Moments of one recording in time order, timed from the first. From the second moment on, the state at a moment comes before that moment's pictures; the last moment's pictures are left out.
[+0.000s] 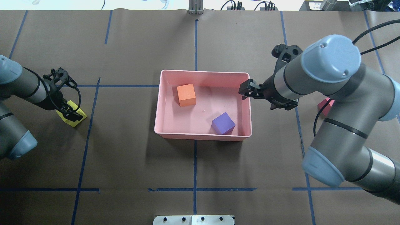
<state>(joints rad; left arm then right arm) -0.85 -1.73 -1.59 -2.12 -2.18 -0.22 0.68 -1.17 2.06 -1.59 1.92 1.45</state>
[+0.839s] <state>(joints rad) -0.80 -2.01 -1.75 -2.11 -2.17 -0.86 0.78 -1.35 2.09 -1.58 1.92 1.30</state>
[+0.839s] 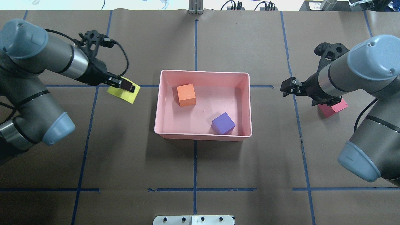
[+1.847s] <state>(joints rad) -0.59 -2.17 -1.74 -2.10 -1.95 -1.06 0.89 -1.41 1.93 -1.58 1.93 0.58</state>
